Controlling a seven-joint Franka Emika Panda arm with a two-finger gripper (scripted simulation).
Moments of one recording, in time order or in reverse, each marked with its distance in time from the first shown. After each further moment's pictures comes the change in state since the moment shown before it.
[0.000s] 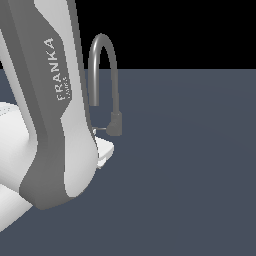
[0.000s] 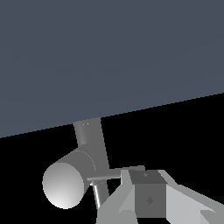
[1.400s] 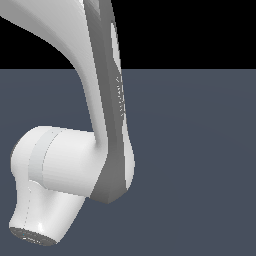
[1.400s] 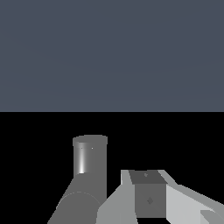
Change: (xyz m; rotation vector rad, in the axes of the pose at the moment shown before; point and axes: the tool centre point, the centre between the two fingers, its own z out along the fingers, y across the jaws) arm 0.029 -0.022 0.025 -0.179 -0.019 -0.203
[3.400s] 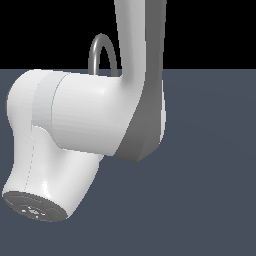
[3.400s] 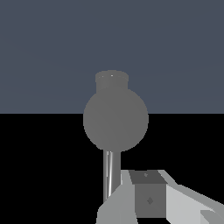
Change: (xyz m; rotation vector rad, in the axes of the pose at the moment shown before) arm -0.075 -0.027 -0.005 -0.037 0.026 0.001
